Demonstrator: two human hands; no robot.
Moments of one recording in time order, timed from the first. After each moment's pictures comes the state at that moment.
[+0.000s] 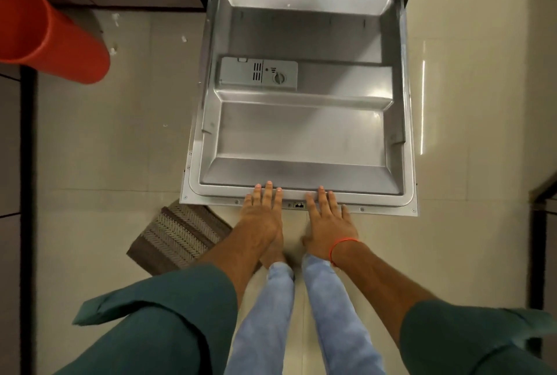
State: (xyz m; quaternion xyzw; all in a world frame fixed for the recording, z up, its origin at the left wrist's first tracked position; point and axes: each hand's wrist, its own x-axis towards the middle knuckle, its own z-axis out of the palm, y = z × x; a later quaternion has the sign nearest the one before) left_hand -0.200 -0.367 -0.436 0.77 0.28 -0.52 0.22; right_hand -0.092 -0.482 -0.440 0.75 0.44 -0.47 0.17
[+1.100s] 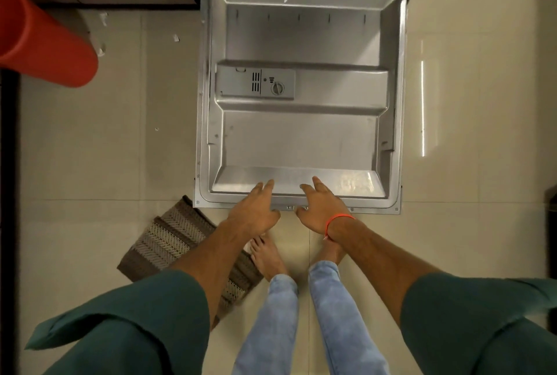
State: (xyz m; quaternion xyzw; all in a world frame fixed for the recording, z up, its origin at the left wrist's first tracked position) left_hand -0.220 -0.337 -0.499 0.73 0.40 -0.35 0.42; right_hand -0.077 -0.440 -0.502 0.77 0.38 -0.51 0.07
